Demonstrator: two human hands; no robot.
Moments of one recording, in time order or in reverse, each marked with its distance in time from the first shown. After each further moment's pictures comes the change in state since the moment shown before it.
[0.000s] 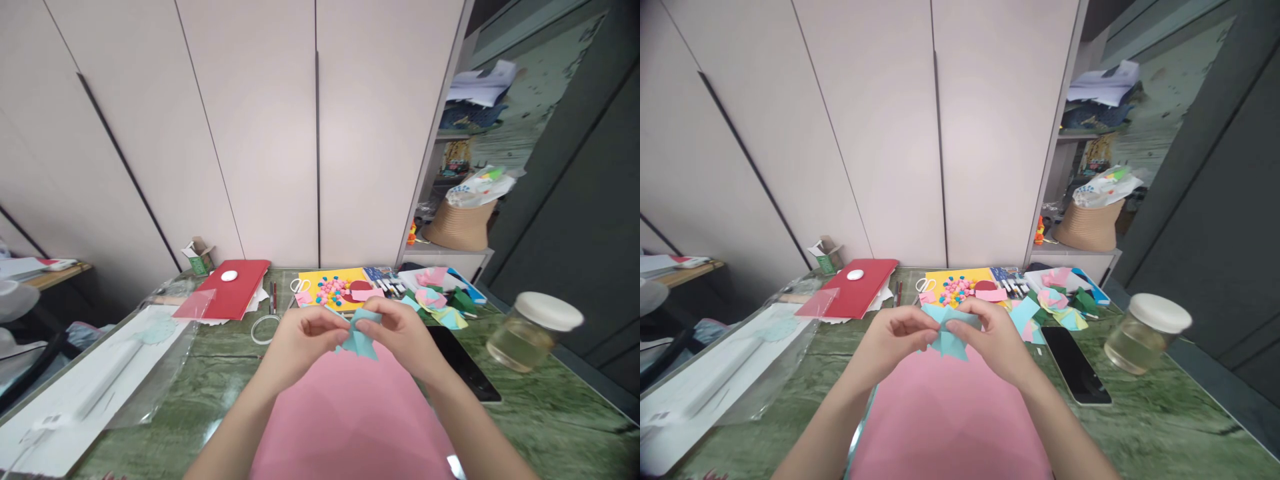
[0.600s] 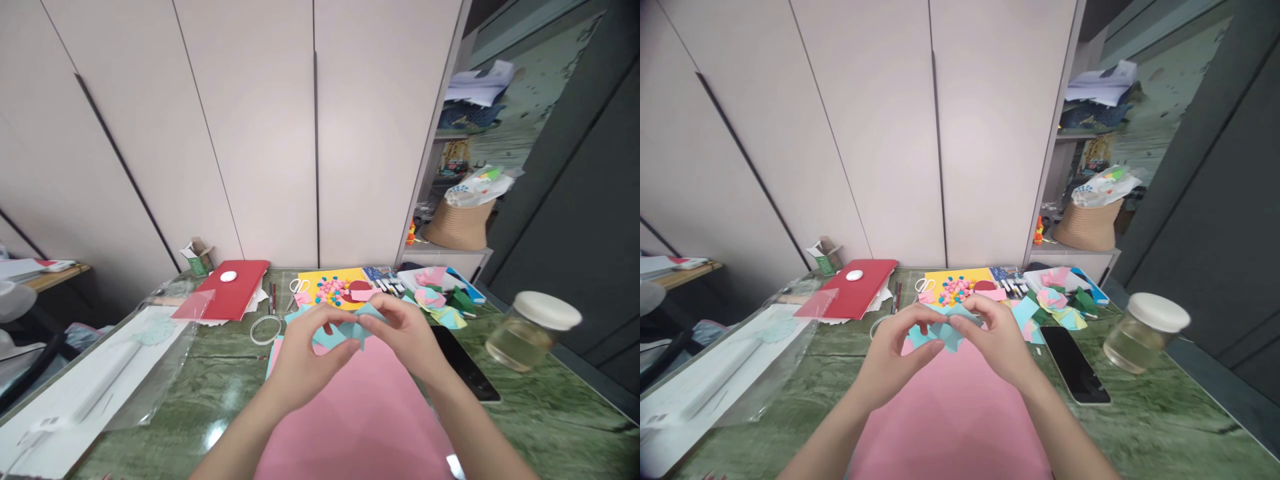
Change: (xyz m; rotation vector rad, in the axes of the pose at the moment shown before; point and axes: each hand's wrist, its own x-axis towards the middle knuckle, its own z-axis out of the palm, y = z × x) left_hand -0.008 0.003 0.013 0.332 0.096 0.258; right_hand -0.001 0.001 -0.001 -0.003 0.078 -0.051
